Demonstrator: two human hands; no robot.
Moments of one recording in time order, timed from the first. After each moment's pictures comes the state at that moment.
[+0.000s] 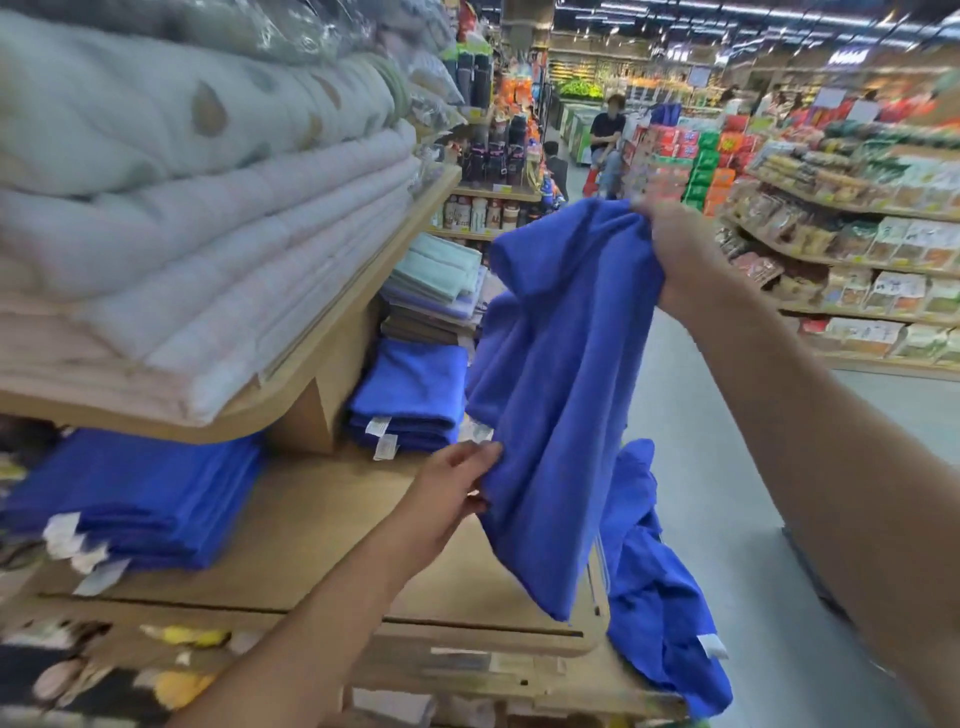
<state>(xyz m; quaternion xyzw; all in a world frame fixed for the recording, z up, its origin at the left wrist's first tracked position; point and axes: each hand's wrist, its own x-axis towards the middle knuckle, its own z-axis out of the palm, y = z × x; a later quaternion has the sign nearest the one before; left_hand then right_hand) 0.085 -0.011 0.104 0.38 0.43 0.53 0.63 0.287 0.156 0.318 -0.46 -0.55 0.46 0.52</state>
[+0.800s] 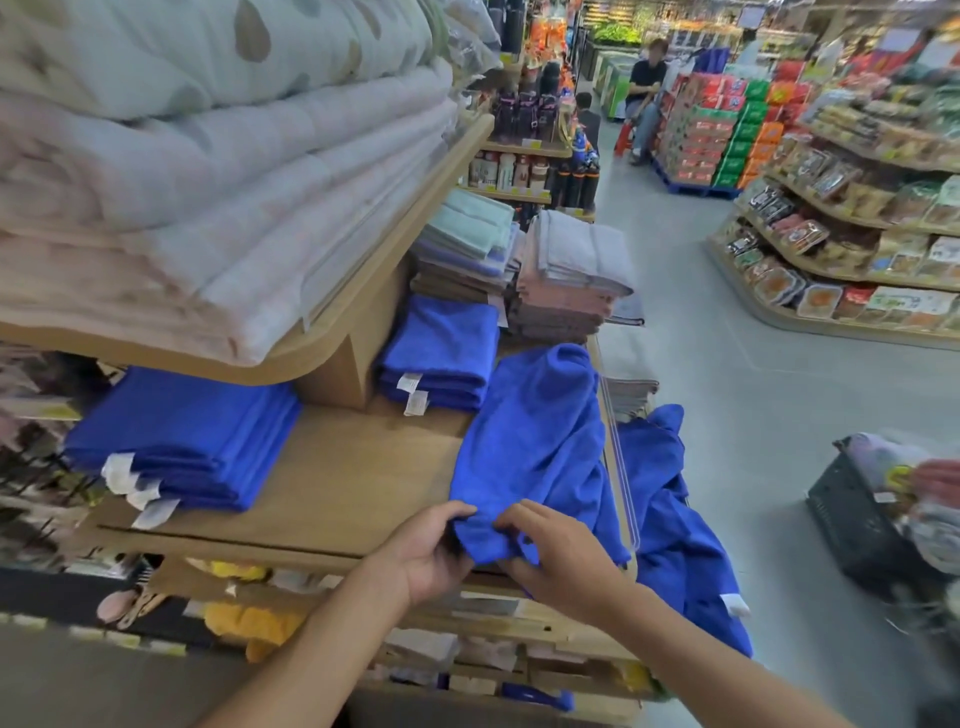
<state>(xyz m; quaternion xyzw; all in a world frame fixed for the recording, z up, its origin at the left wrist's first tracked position) 0.055 -0.057 0.019 0.02 0.48 0.43 0.77 0.242 -0.053 0.044 -0.38 -0.88 0.21 0.17</state>
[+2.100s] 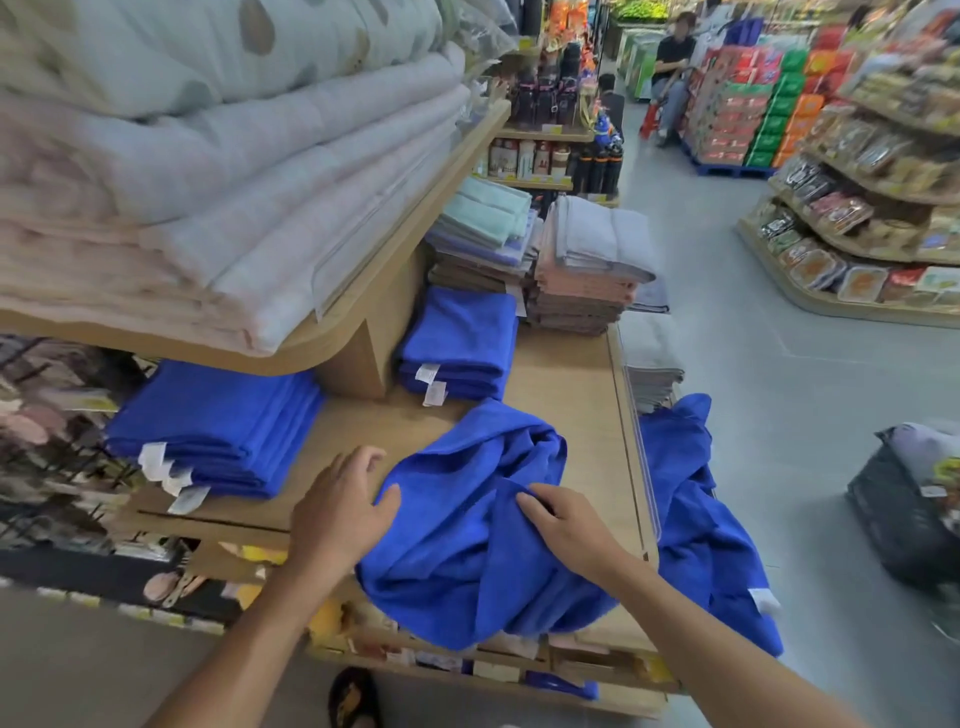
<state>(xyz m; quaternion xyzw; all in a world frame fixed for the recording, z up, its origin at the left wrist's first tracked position) -0.052 -0.093 0.032 0.54 0.81 0.20 0.12 0.234 -0.018 0.002 -0.47 -0.76 0.38 0.21</state>
